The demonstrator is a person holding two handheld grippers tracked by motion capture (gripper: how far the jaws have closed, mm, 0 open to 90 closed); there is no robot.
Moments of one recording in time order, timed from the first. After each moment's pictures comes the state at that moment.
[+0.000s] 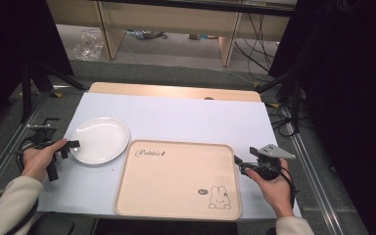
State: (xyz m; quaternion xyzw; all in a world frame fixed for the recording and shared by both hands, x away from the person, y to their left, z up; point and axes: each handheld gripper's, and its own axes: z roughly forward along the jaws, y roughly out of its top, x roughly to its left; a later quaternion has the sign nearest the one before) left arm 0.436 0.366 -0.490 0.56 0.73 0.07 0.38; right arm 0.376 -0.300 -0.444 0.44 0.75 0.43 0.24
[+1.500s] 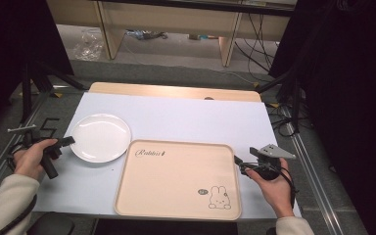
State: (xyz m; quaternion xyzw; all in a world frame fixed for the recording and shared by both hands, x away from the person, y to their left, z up) left arm 0.430 0.386 -0.489 0.45 0.73 -0.01 0.51; right arm 0.375 -0.300 -0.444 0.44 0.75 0.43 0.24
